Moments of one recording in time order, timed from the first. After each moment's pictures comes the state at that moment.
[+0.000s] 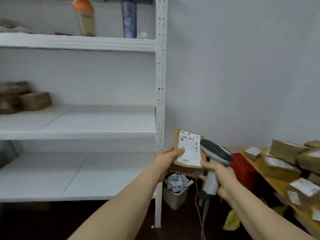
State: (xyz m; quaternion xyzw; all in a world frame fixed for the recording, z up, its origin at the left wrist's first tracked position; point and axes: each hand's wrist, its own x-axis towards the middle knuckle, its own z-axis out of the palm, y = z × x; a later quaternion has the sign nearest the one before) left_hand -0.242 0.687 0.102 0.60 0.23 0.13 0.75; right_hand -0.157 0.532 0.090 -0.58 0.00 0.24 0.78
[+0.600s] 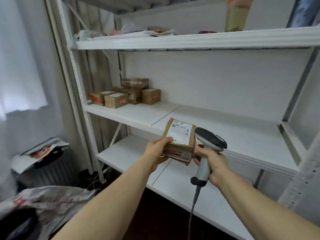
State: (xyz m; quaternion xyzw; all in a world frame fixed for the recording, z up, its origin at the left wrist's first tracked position) left_hand -0.518 1.024 0.118 0.45 0.43 0.42 0.66; right_hand -0.357 0.944 0.113 -0.53 -0.19 0.46 0.69
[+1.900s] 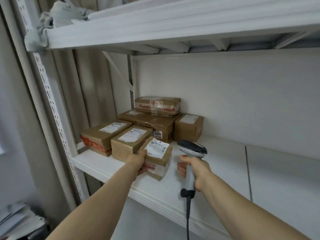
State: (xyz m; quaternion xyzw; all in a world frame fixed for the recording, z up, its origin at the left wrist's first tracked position) left_hand -0.676 1.681 0.112 0.42 0.59 0.38 0.58; right_hand -0.511 1.588 0.119 -0.59 -0.16 0.51 0.61
